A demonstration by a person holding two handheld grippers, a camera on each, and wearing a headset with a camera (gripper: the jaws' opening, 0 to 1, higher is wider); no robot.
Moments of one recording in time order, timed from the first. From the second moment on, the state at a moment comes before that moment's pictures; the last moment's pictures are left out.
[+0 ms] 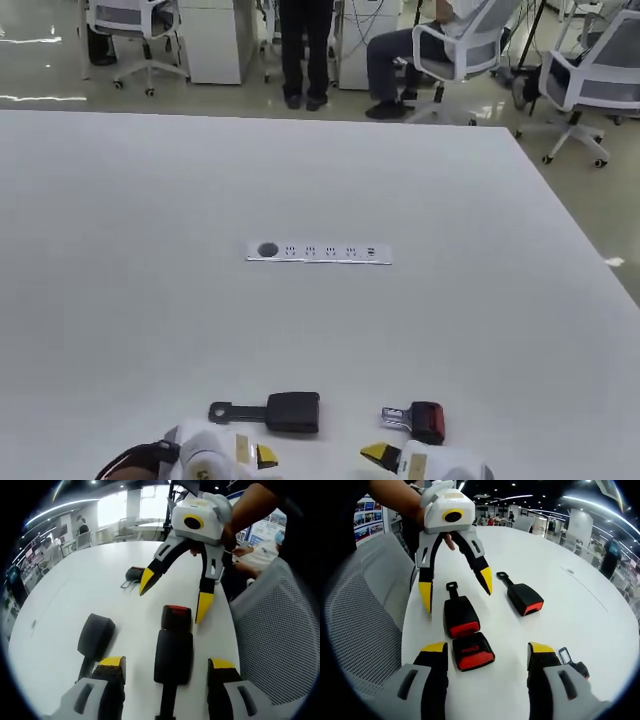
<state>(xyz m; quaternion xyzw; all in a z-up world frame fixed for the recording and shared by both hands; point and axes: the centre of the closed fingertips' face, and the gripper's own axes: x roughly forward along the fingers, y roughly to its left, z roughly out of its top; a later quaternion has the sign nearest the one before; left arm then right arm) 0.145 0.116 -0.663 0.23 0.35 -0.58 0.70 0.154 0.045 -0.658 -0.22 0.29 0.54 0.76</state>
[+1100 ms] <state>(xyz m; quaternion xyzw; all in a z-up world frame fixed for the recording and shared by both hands) 0.223 0.123 -0.616 0.20 0.31 -0.54 0.76 0.220 -0.010 -0.634 -0.19 0.27 0.51 0.80</state>
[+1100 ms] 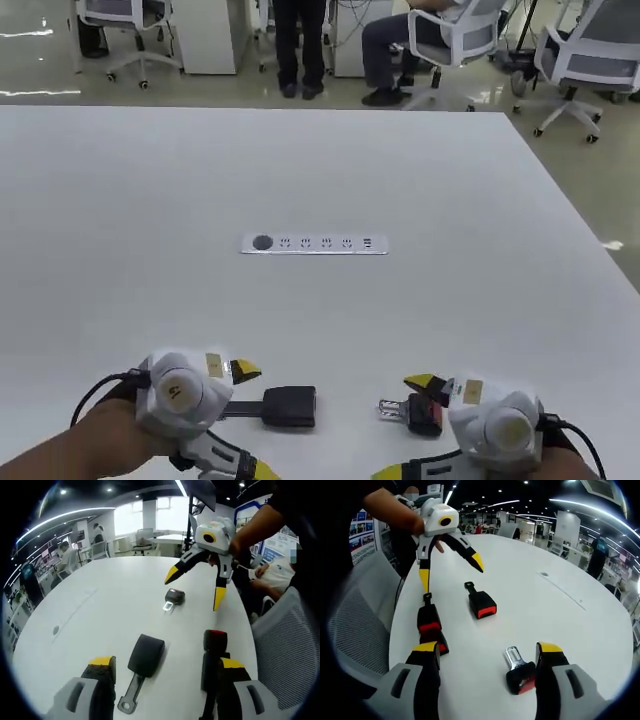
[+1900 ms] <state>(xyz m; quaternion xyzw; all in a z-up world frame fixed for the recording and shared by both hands) 0.254 0.109 -0.651 0.22 0.34 -0.58 0.71 0.259 -0.058 -0.665 -0.14 0.33 0.51 0.78</state>
